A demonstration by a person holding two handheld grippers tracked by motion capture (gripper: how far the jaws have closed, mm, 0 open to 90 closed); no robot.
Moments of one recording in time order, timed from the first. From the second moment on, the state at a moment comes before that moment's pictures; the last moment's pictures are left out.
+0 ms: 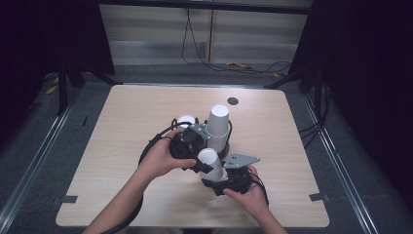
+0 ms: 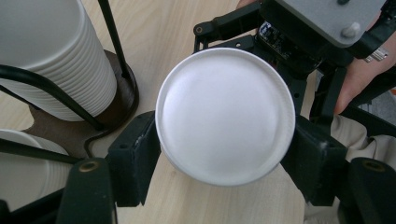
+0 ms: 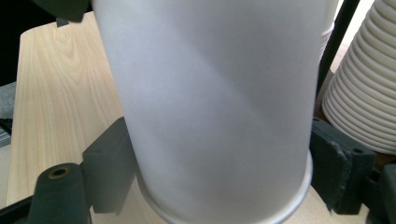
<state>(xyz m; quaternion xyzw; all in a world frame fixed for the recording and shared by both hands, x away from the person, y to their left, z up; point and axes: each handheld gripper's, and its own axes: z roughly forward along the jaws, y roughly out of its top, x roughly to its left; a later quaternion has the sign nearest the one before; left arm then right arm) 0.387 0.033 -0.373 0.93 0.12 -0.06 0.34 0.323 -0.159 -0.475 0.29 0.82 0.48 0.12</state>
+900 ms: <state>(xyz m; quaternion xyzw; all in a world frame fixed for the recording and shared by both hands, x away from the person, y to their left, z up) 0.385 0.059 -0.380 0.92 0.13 -0.03 0.37 0.324 -0.167 -0.473 0.29 0.84 0.45 0.11</state>
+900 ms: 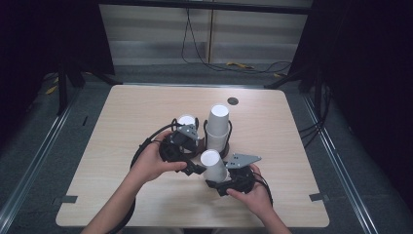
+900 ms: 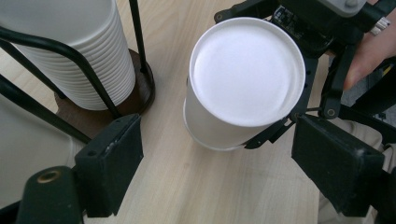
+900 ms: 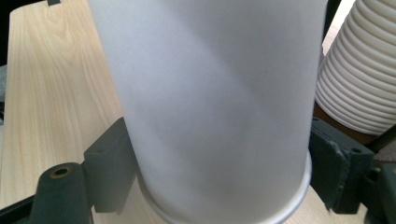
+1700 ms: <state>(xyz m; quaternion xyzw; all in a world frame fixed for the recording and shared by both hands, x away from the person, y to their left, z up) 0.378 0.075 -0.408 0.91 0.14 -0.03 0.38 0.324 -0.174 -0.472 0.28 0.85 0.43 0.11</state>
